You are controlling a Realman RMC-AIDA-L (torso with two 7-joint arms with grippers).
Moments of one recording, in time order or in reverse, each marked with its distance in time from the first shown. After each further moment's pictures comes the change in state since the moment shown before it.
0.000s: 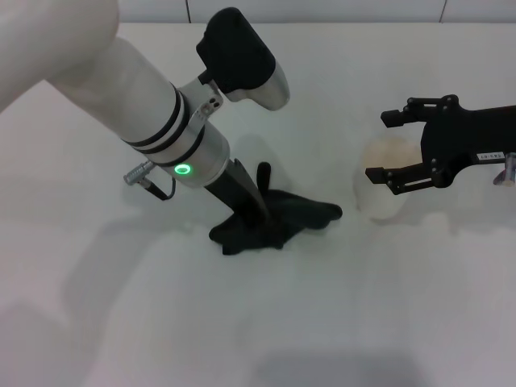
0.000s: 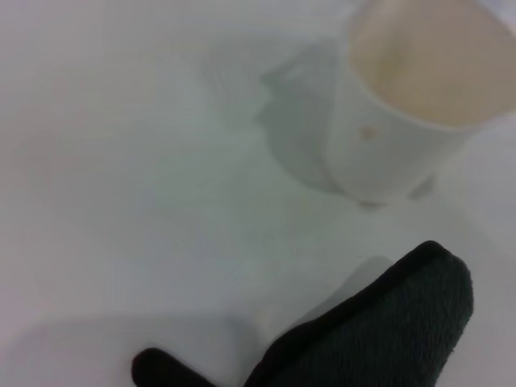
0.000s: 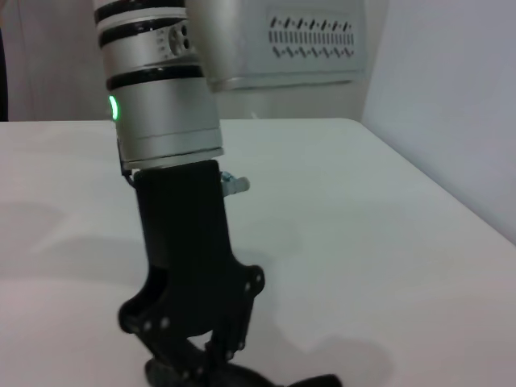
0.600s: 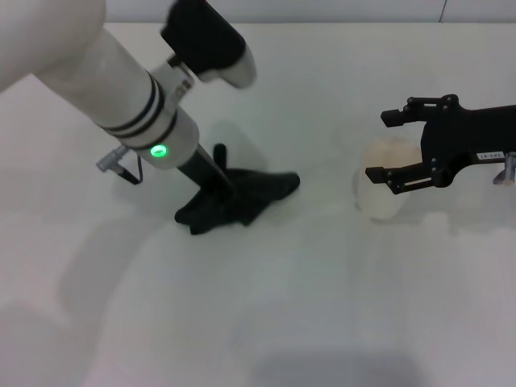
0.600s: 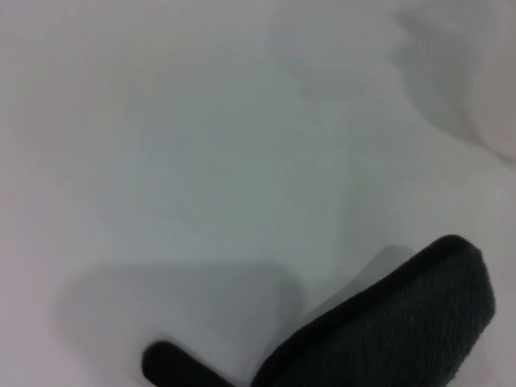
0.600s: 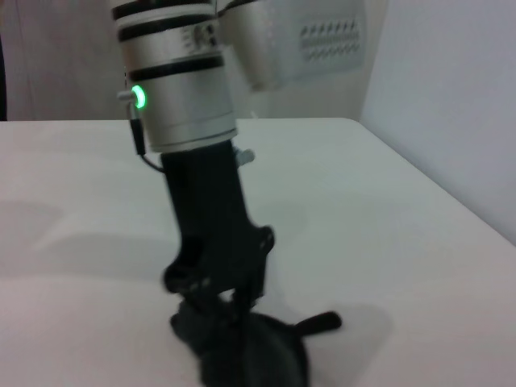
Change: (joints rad) left arm -0.002 0.004 -0.057 -0.003 0.163 -0.010 -0.140; right arm 0.002 0.000 0.001 0.002 -0.001 0.001 0.000
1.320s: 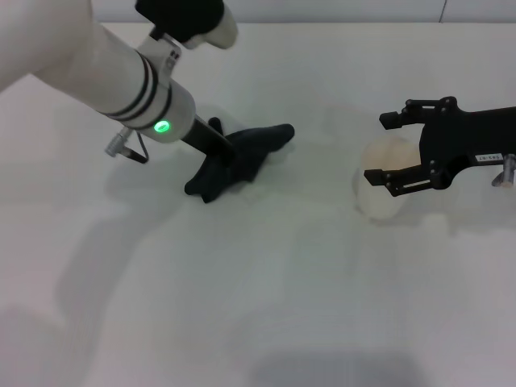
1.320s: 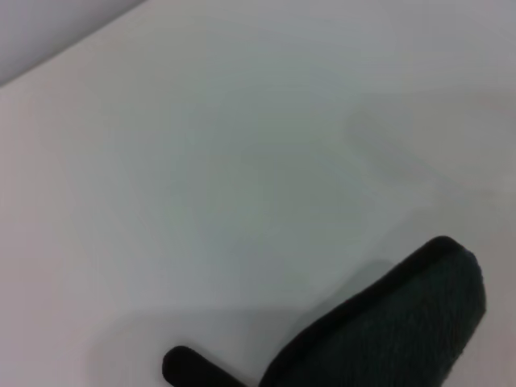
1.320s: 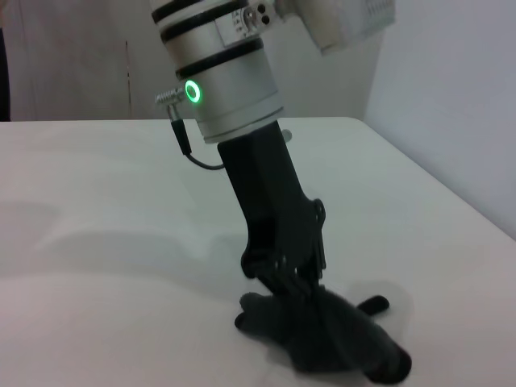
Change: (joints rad) left arm 0.010 -0.005 -0.041 -0.032 0.019 -0.180 -0.110; right arm -0.002 0.000 -0.007 0.000 0.002 0.000 0.003
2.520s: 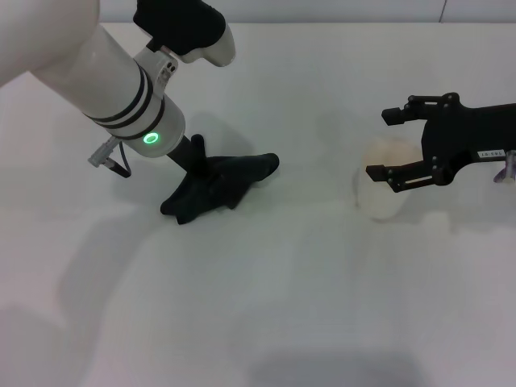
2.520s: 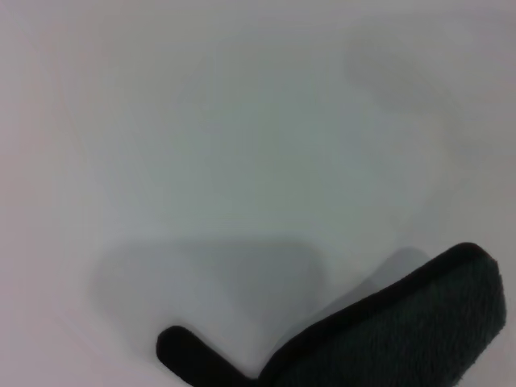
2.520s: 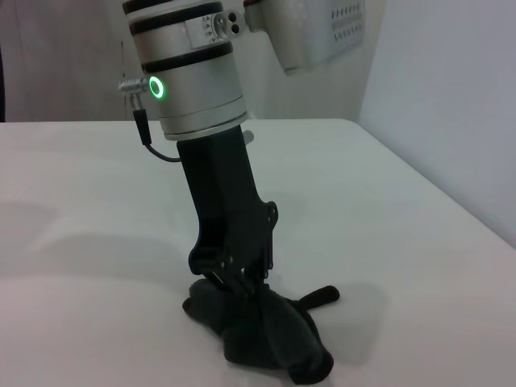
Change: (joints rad) left arm 0.000 0.007 0.020 0.063 0.081 0.162 -0.098; right arm 0.003 -0.002 0.009 -0.002 -0.001 0.000 0.001
